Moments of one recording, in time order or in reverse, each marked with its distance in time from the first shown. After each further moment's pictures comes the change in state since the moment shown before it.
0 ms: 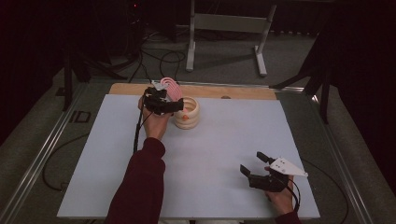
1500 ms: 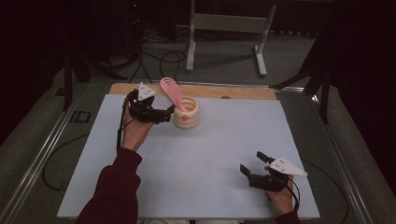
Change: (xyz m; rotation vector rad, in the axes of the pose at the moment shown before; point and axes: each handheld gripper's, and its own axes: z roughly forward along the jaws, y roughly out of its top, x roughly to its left) left arm 0.014 -0.004 -0.083 -0.085 -0.156 0.209; right arm -0.001 0.000 0.001 0.009 -0.009 0.000
